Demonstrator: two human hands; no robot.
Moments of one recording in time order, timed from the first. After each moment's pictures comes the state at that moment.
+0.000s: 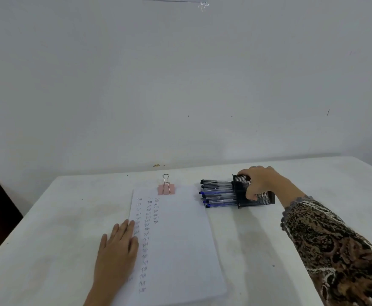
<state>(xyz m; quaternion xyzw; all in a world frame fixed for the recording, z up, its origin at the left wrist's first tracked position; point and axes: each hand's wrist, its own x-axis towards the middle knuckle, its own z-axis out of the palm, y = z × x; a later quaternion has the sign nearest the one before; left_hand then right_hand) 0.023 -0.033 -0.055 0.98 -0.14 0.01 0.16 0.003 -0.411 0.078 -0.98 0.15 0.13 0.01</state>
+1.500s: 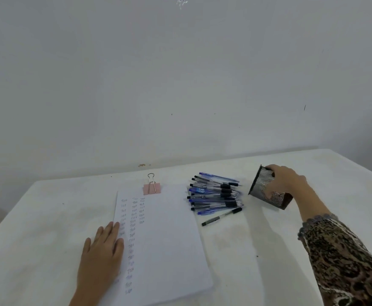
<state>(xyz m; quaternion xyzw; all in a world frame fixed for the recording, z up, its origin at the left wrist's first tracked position) 0.020 -0.036 -0.050 0.97 -0.16 0.06 0.17 -0.062 -0.466 0.066 -0.93 0.36 0.02 0.10</state>
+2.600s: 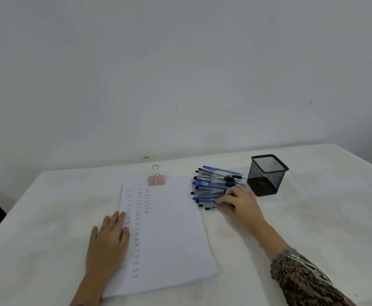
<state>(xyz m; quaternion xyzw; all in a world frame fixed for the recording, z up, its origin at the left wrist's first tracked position) 0.021 -0.034 -0.052 0.96 -0.13 0.02 0.24 -0.058 -0.369 -0.045 -0.96 0.07 -0.25 0.14</state>
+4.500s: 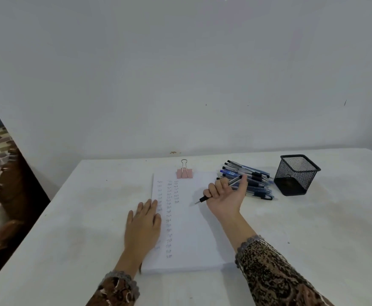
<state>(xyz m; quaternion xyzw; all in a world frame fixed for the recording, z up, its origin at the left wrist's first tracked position) 0.019 -0.031 -0.044 0.97 -0.14 -0.02 0.21 -0.004 -0.234 -0.005 -0.18 0.13 -0.18 0.96</state>
